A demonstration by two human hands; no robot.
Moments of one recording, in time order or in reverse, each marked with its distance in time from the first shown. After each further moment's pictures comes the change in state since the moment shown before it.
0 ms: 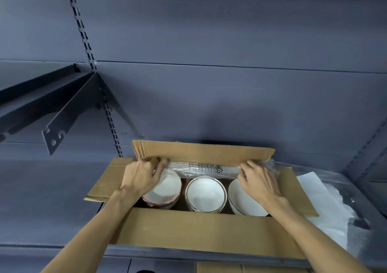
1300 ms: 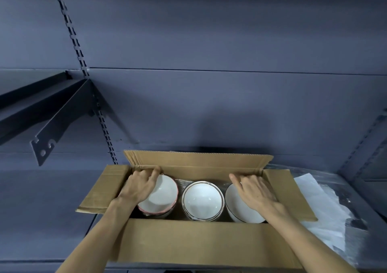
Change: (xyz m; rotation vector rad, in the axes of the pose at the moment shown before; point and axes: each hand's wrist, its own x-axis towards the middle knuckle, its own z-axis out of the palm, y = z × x) left_hand 0.003 0.003 0.003 -0.210 -0.297 -0.130; right_hand -0.005 0.000 0.006 -0.036 -0.320 -0.013
